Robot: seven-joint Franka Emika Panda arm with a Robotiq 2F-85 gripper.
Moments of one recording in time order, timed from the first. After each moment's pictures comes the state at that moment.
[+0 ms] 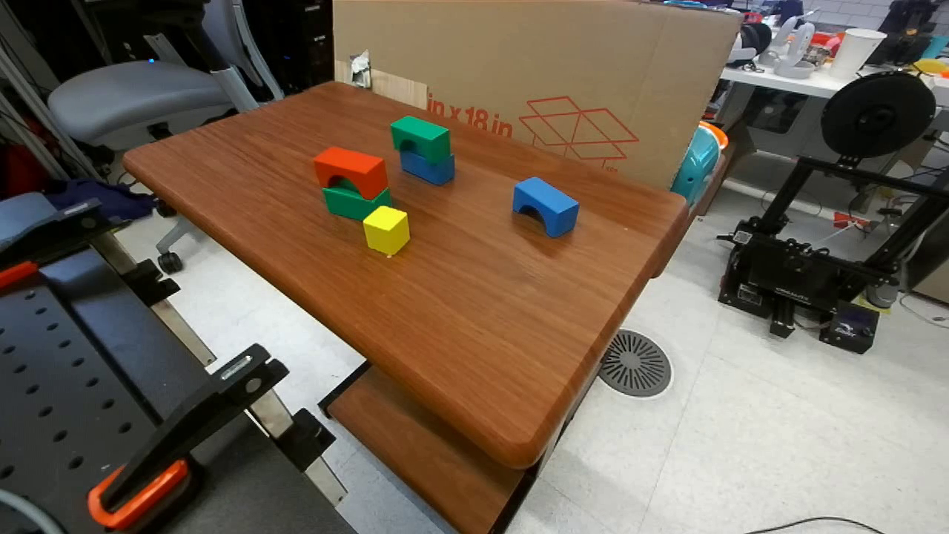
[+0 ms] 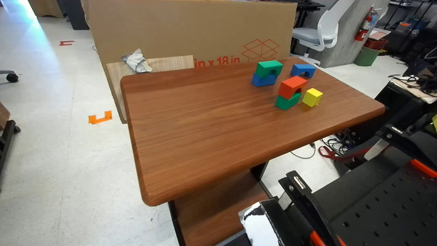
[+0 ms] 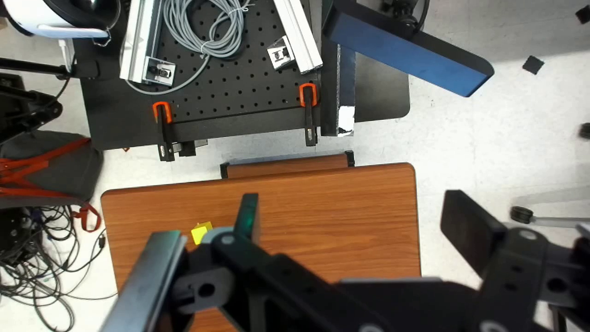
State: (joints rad) arm 0.09 -0.38 0.29 -2.06 0.09 1.49 0.42
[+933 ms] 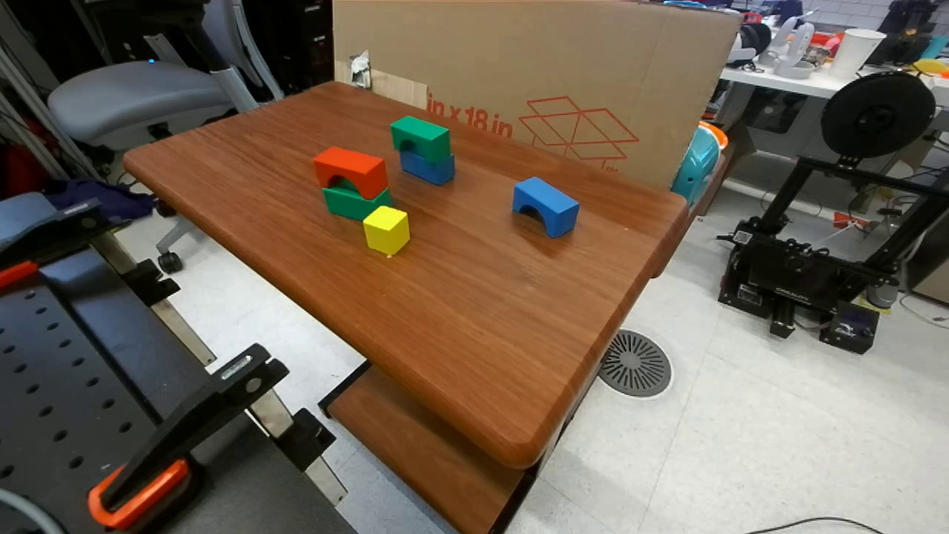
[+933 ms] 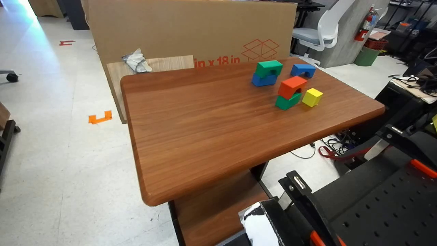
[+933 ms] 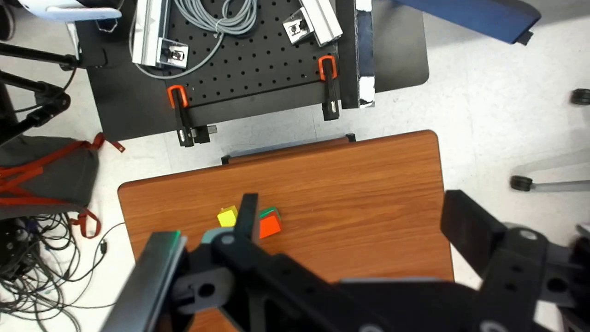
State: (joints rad) arm 0.05 -0.37 0.15 -2.06 0.07 1.52 0.32
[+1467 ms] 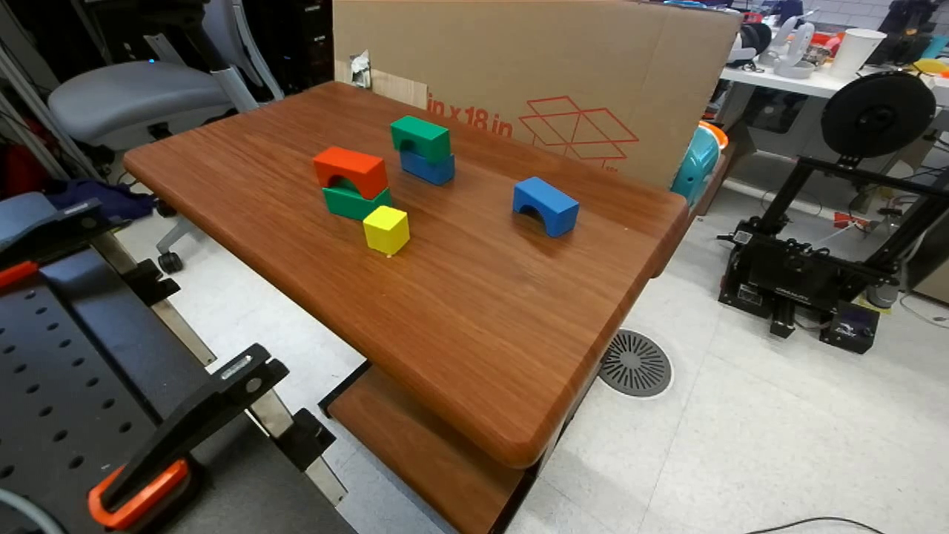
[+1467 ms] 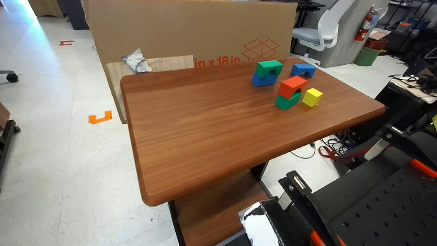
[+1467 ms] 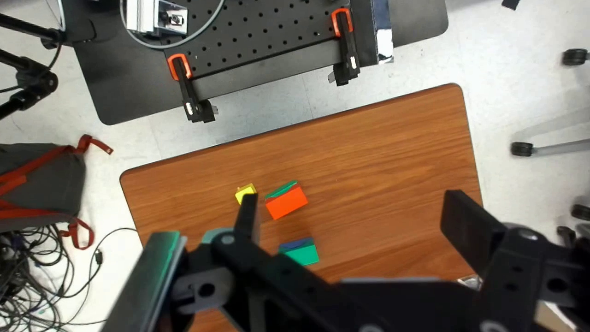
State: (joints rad) arm -0.01 -0.26 0.04 -2.06 0.07 1.65 0.23
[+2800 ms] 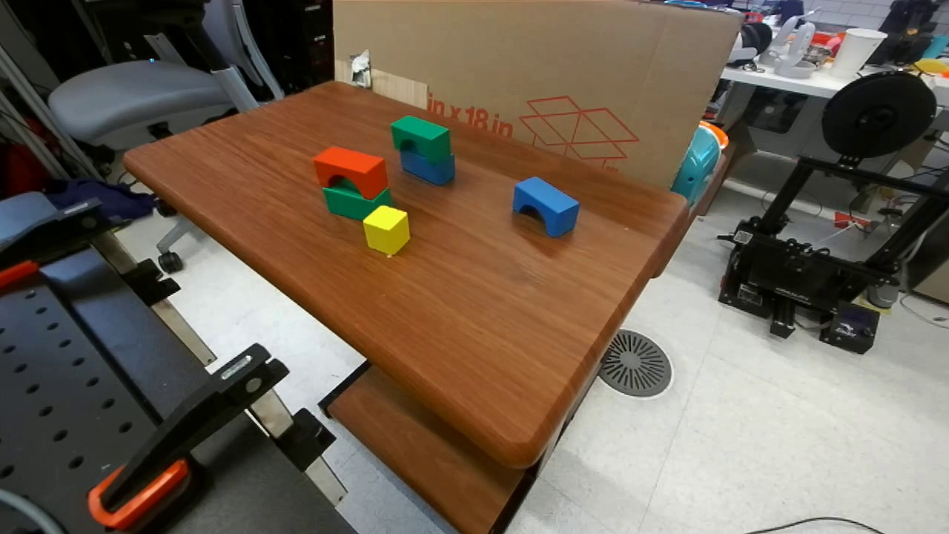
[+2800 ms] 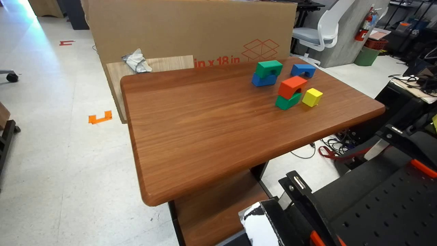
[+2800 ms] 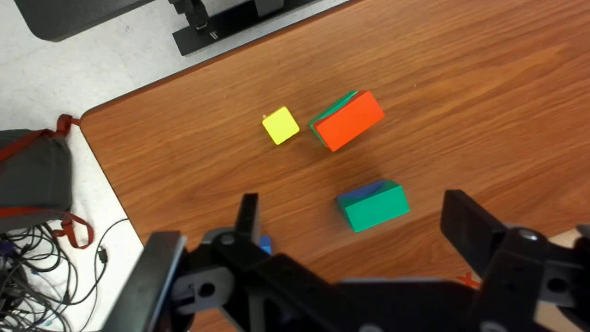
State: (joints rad) arm -0.06 0.17 -0.06 -2.07 0.07 2.13 0.17
